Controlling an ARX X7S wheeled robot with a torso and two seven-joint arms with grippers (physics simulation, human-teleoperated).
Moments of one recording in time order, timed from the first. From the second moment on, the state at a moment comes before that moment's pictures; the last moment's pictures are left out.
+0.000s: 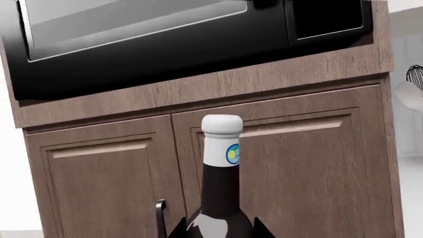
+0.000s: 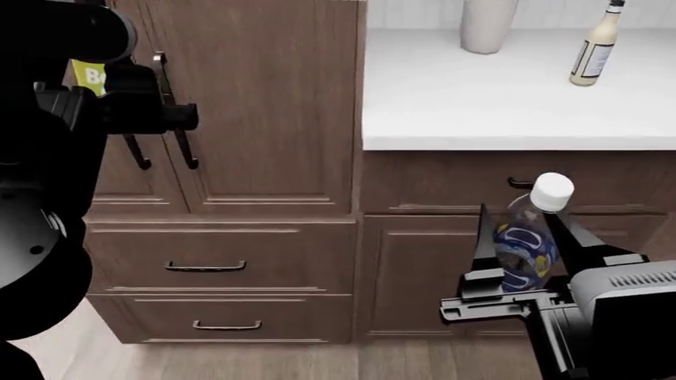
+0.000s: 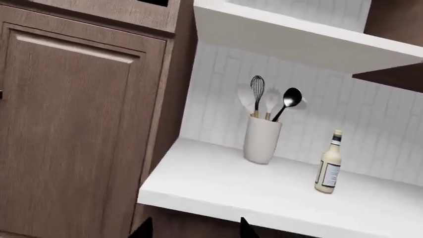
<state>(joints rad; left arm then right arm) -1.05 -0.47 0.00 0.72 -1.17 -1.43 -1.01 0.34 0.97 -0.50 -1.00 0.81 0.48 1.00</state>
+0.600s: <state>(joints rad) -1.05 -0.50 0.02 0.72 -1.20 -1.40 -1.03 0.39 0.97 -0.55 -1.01 0.79 0.52 1.01</state>
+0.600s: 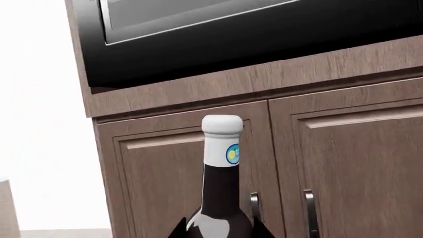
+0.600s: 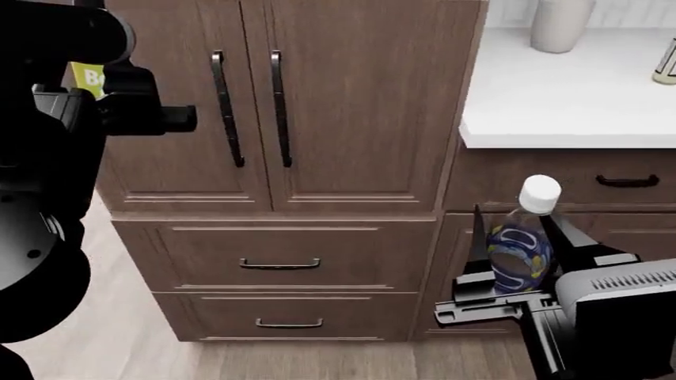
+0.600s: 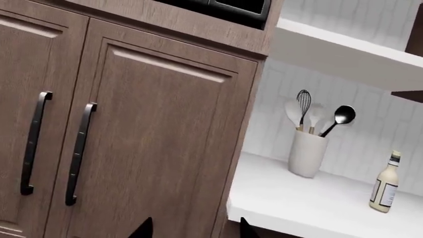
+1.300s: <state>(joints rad) -1.07 -0.51 0.04 0.71 -1.24 -1.39 -1.06 0.44 0.98 -0.61 -1.01 0.80 0.54 1.03</state>
